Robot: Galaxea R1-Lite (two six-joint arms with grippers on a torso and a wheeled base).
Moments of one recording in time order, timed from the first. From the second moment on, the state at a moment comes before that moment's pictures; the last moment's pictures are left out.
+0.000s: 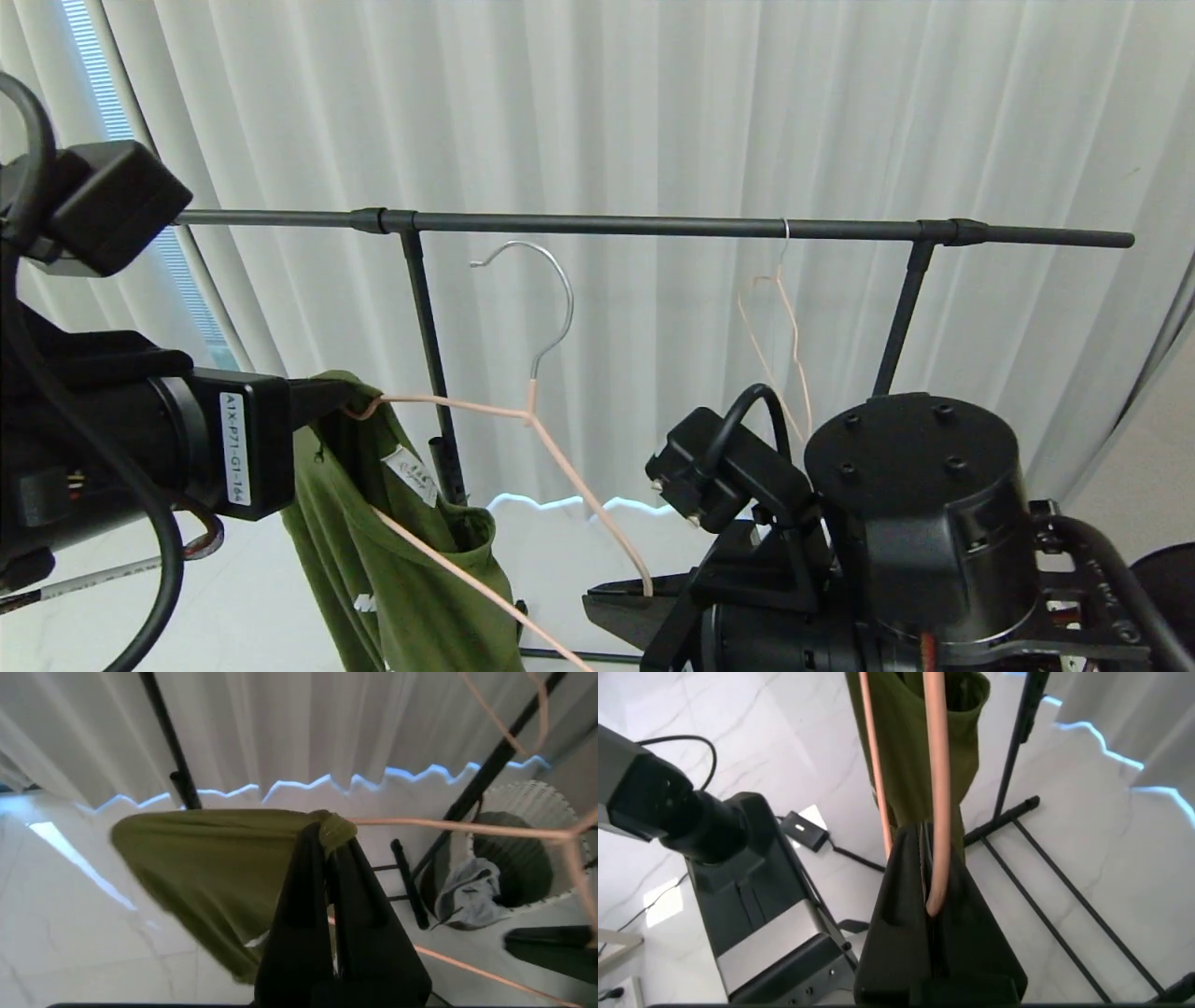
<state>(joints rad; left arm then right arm) -0.77 1.19 -1.06 0.37 0.45 -0.25 1.18 1.68 -0.90 -0.33 0.03 0.30</state>
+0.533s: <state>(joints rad) -0.92 1.18 -1.10 0.37 0.45 -0.29 1.24 1.77 -1.00 -0.33 0.03 0.35</state>
